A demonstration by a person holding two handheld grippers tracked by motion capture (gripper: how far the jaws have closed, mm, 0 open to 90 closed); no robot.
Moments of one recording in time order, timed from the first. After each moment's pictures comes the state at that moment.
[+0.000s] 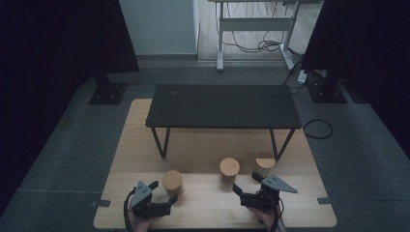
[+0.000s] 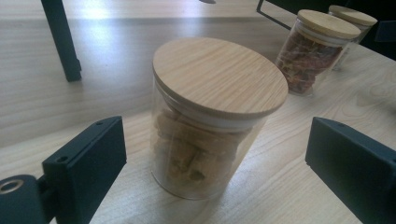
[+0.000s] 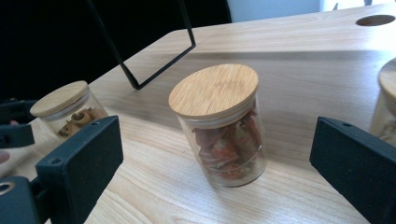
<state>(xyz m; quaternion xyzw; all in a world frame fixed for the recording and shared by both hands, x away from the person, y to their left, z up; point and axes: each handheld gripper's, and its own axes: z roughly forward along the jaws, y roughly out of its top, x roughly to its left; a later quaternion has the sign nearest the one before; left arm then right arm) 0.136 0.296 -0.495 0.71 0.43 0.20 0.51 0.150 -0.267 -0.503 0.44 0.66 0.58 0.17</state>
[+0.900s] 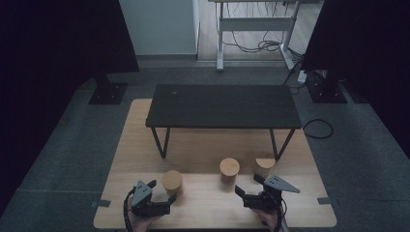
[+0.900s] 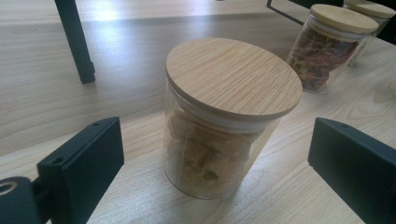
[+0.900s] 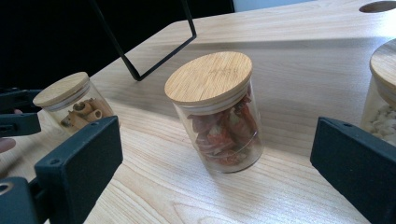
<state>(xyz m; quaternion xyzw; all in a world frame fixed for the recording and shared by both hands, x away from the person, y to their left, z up) 0.136 0.292 -0.492 0.72 0.43 0.22 0.50 0.152 -0.277 -0.501 0.45 0.67 0.57 0.15</state>
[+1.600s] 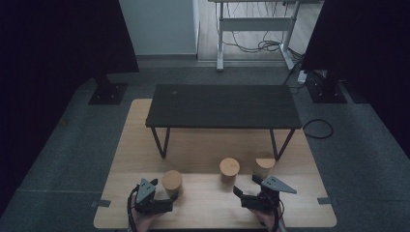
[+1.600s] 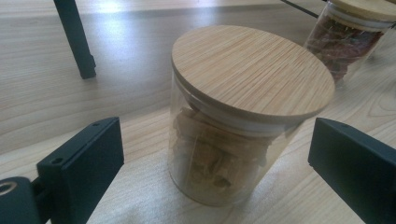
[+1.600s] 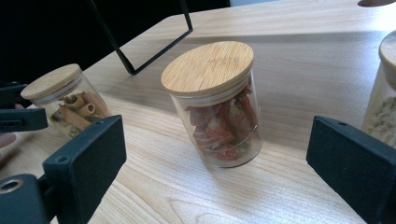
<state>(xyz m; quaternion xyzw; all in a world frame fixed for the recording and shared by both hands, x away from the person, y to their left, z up) 0.147 0.282 -0.496 0.72 0.44 0.22 0.48 0.151 -0.269 -0.503 0.45 0.67 0.56 0.16</state>
